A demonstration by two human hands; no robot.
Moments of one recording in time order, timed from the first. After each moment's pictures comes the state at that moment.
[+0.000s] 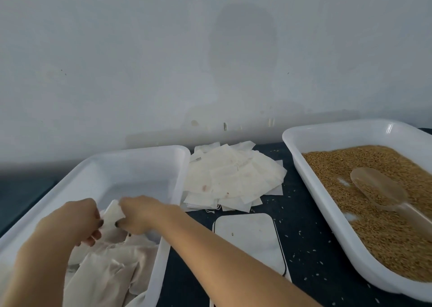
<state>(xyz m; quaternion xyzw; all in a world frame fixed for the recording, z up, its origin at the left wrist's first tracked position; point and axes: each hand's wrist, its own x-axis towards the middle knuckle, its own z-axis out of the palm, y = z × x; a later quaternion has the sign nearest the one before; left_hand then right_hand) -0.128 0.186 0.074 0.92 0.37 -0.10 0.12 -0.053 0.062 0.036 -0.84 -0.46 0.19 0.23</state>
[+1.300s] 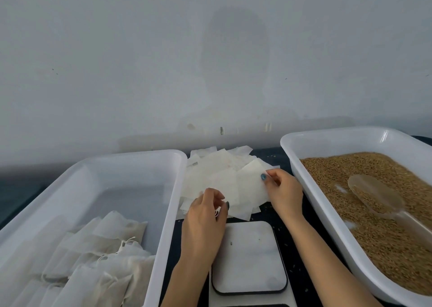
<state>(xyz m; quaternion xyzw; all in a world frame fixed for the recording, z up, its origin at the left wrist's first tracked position) -0.068 -0.002 -0.015 0.92 0.04 0.23 0.32 0.043 -0.172 -0.039 -0.84 0.00 -0.19 0.50</state>
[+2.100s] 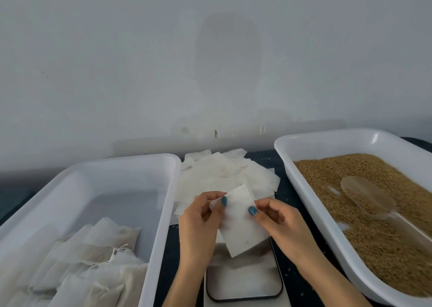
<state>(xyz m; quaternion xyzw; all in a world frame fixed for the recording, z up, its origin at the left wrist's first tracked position) -0.076 -0.013 -0.001 0.77 0.07 0.20 0.60 -0.055 -0.184 -0.005 -0.72 -0.11 0.01 0.69</state>
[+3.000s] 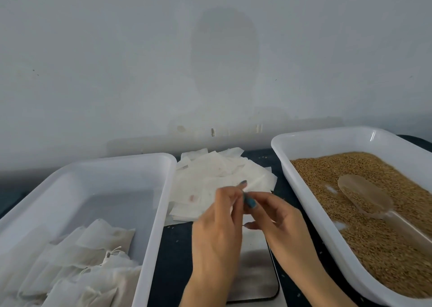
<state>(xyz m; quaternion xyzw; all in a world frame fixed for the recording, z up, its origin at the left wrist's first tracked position) -0.095 -0.056 0.020 0.84 -0.08 0.41 0.34 -0.072 -0.175 0.012 -0.70 -0.16 -0.06 0.70</state>
